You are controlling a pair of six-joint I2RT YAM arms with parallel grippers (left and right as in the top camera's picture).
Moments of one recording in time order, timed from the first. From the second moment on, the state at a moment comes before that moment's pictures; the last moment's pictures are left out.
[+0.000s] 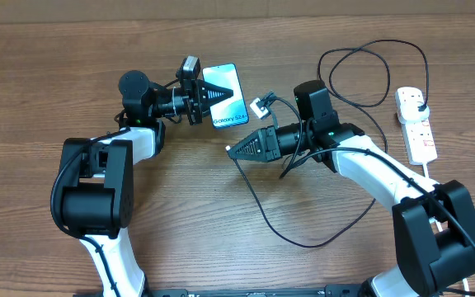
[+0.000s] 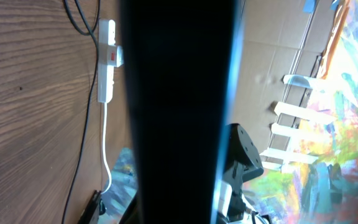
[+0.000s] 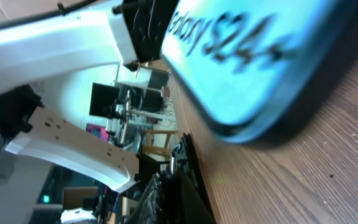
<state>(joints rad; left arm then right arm) -0.08 2.07 1.05 1.11 1.37 -1.80 0.38 1.73 1.02 -0.08 -1.26 0.47</state>
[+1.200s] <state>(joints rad) -0.09 2.07 1.05 1.11 1.32 -1.78 0.35 1.73 1.02 0.11 -1.16 0.72</state>
